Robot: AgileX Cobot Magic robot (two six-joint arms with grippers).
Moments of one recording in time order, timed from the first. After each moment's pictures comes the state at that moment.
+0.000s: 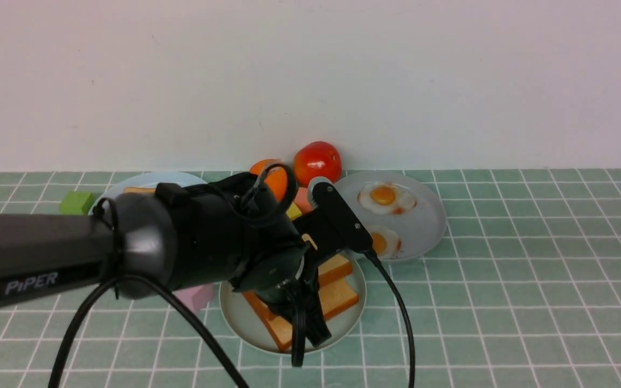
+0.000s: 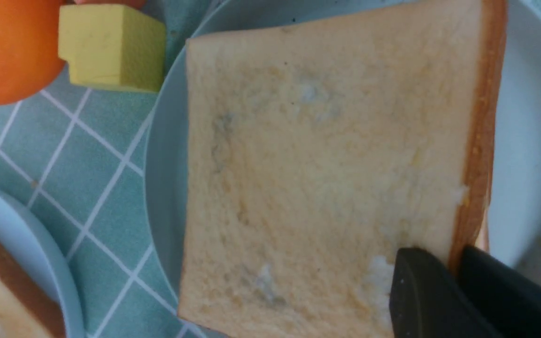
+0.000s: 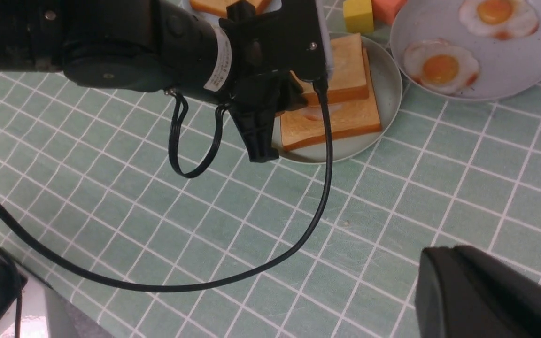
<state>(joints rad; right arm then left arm) 0.43 0.78 -1.04 0.32 1.03 -0.03 -0.74 1.80 -1.18 0.41 0.54 -0.04</state>
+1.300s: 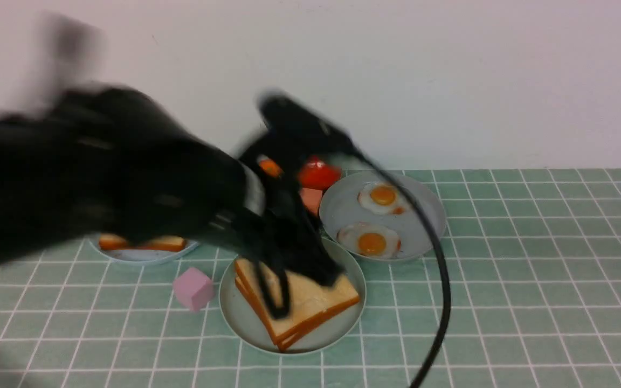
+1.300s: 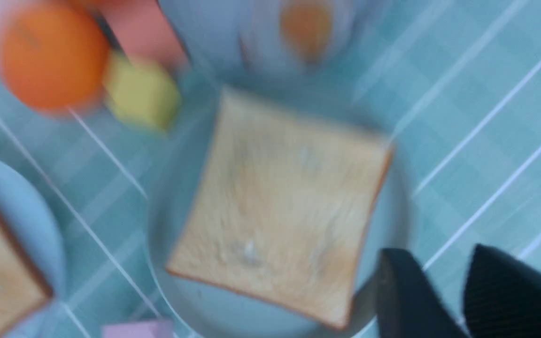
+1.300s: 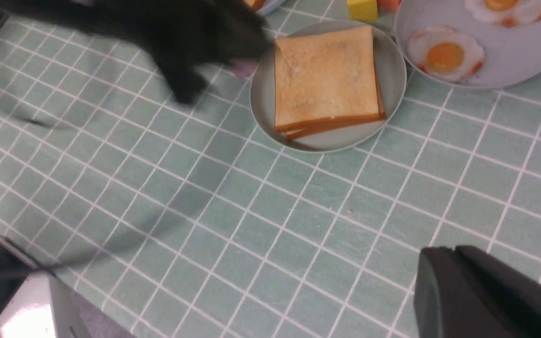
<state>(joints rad) 0.43 0.78 -1.04 0.33 1.06 -0.03 -0.74 1.36 -1.15 0.14 0.58 -0.08</state>
